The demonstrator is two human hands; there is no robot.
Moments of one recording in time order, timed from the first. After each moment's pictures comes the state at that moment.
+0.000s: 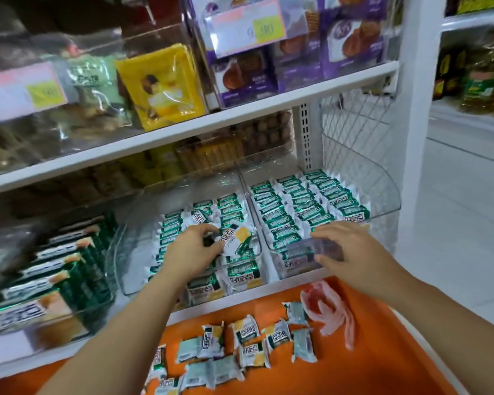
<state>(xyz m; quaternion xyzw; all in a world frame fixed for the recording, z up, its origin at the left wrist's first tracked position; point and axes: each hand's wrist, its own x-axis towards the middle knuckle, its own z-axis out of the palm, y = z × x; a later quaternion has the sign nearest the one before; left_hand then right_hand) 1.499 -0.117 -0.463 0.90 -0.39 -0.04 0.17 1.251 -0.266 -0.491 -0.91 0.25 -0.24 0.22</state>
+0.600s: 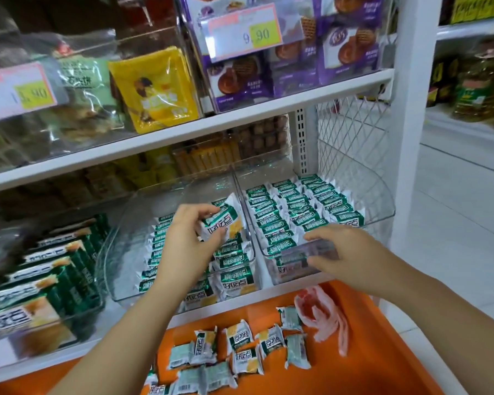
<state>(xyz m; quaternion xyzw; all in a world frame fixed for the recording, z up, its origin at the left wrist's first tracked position) 1.454 -0.113 -0.436 0.79 -0.45 0.09 0.41 1.249 -0.266 -0.464 -0.92 0.24 -0.20 0.22</state>
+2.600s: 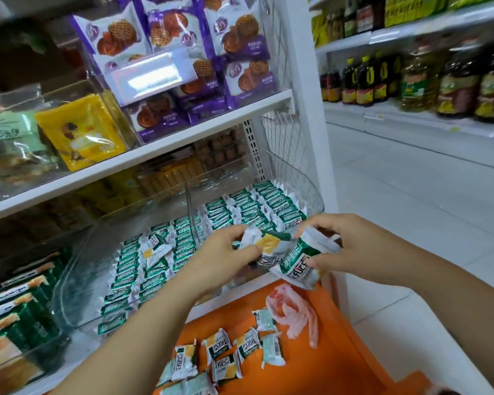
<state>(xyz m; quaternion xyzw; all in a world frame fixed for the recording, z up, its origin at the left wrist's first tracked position) 1.344 -0.171 -0.417 0.76 -0.51 -0.25 0.31 1.144 -0.286 -0.436 -0.86 0.22 -0.20 0.42</state>
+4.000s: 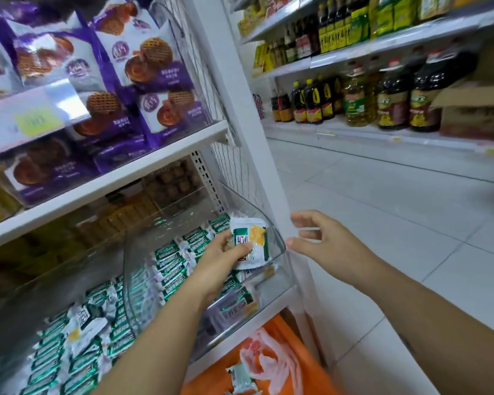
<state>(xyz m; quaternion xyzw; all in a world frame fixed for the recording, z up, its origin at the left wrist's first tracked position) 1.370 -0.316 -0.472 0.70 -0.41 -0.38 0.45 1.161 -0.366 -0.468 -0.69 0.37 -0.36 0.50</state>
